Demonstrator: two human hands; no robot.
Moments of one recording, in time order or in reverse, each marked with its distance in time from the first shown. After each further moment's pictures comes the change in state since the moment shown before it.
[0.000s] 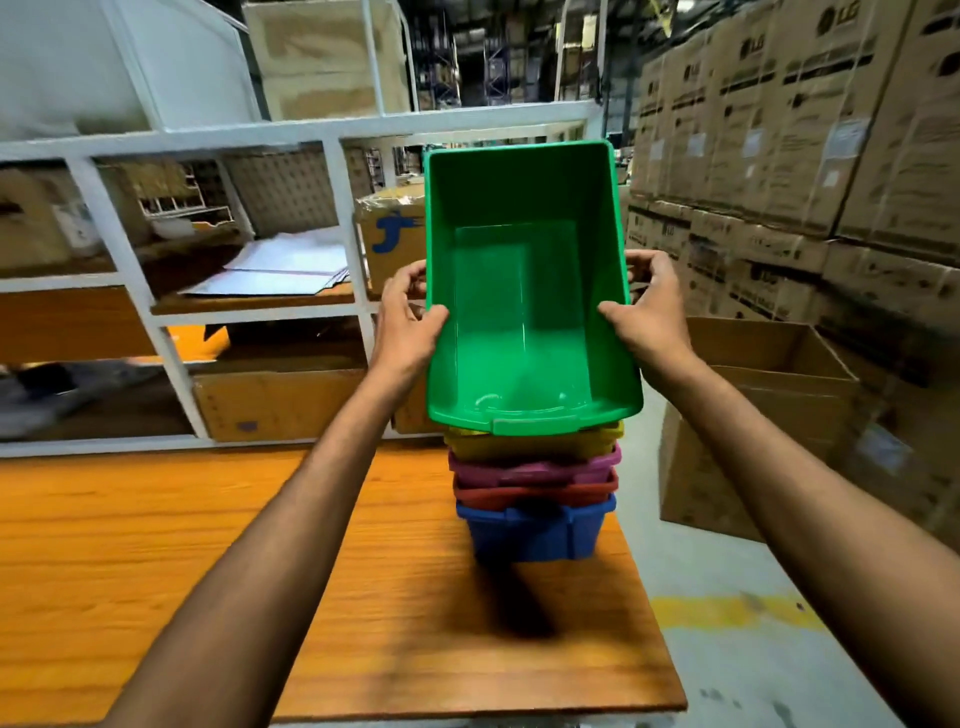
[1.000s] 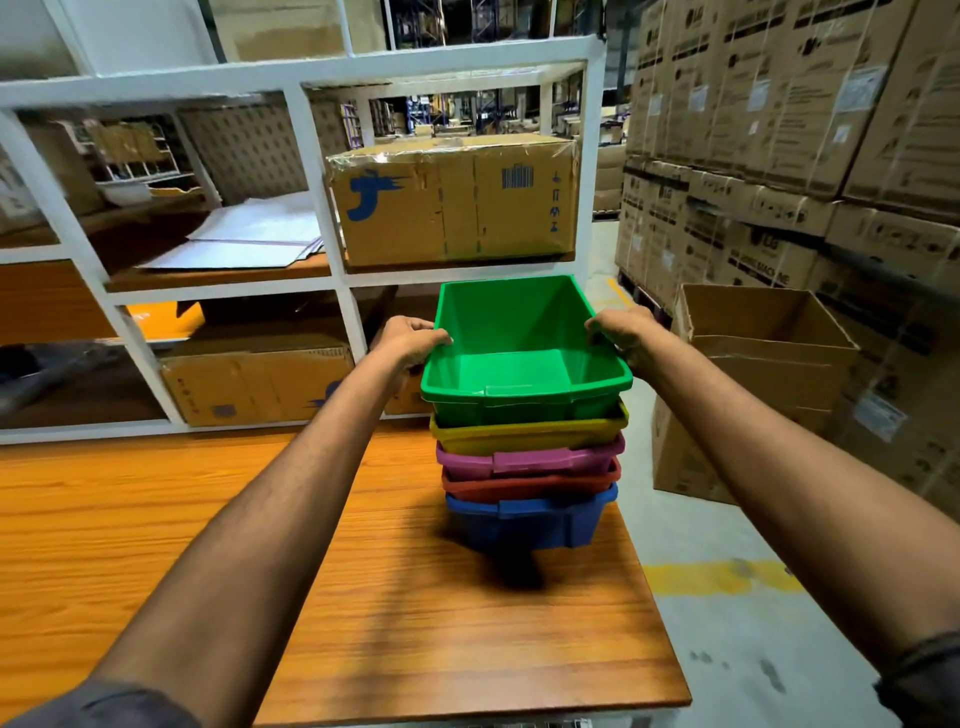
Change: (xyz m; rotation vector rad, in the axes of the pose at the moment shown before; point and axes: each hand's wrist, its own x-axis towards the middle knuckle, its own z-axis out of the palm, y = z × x) left_hand 0.043 -0.070 0.040 0.060 -0.226 -0.625; right_hand 0.044 0.080 0.045 0.021 -0.140 0.687
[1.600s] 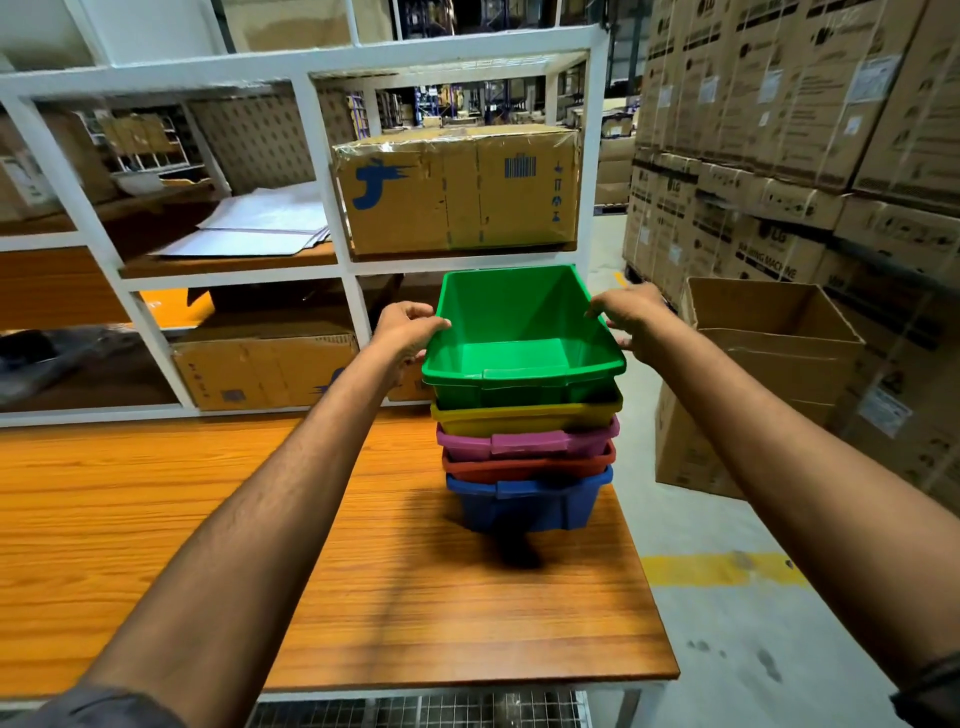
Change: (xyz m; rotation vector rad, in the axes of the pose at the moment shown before) left_hand -0.023 -0.004 -0.002 -0.100 0.056 0.046; right_hand -0.011 -0.001 -0.010 0.018 -0.030 -0.063
